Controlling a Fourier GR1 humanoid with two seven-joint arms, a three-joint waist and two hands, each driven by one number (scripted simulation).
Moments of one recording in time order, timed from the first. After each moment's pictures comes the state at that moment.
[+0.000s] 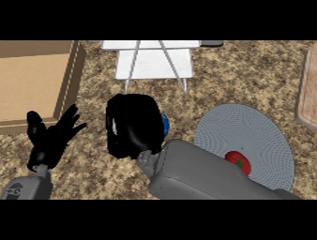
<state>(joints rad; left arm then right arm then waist) -0.11 0.22 0.00 -1.32 0.17 0.01 0.27 -0.89 -0.01 0.78 -1.38 0.53 -0.19 0.96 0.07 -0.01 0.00</state>
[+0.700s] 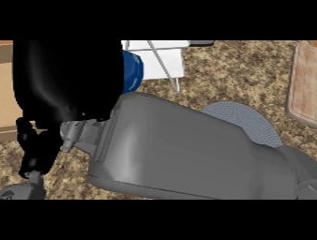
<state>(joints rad) -0.06 0.23 0.03 -1.35 0.18 0.01 0.26 -1.39 -0.01 0.58 -1.35 0.55 -0.18 1.16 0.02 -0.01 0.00</state>
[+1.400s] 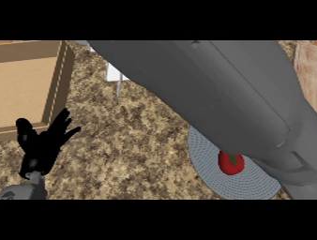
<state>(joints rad) -0.06 0.22 0.04 -1.36 0.16 0.02 0.26 -1.64 -0.08 0.27 -0.98 0.55 -0.13 1.03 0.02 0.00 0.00</state>
